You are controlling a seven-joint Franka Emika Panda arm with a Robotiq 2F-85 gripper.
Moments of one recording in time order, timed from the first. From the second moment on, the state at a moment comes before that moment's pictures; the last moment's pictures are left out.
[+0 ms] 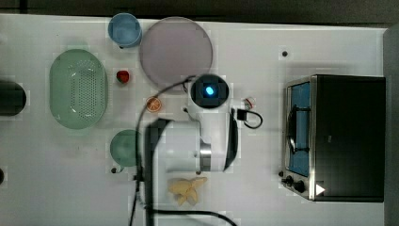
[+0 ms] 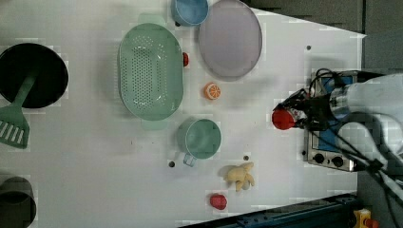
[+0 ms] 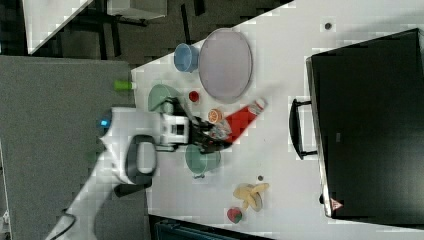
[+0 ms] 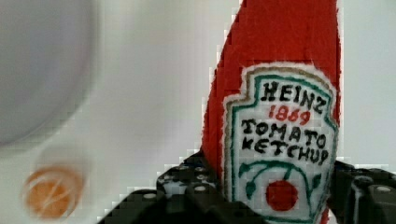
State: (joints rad) arm 0.07 0.17 -0.08 -2.25 -0.01 0.68 0.09
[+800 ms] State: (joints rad) arm 0.06 0.34 -0.09 -2.31 0.03 0.88 0.09
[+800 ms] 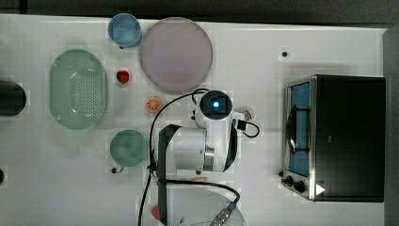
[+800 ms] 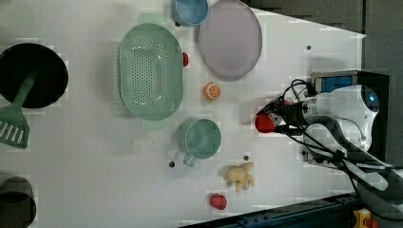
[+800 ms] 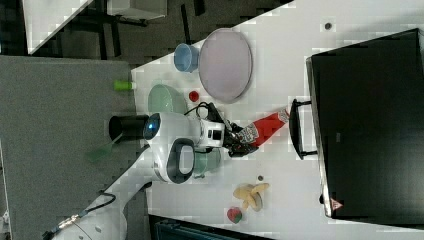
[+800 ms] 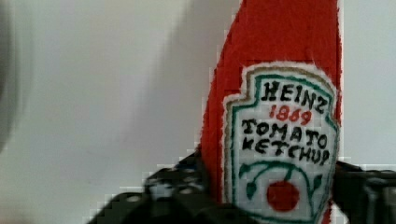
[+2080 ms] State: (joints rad) arm 0.08 -0.08 -0.07 -1.73 0.01 0.12 0.11
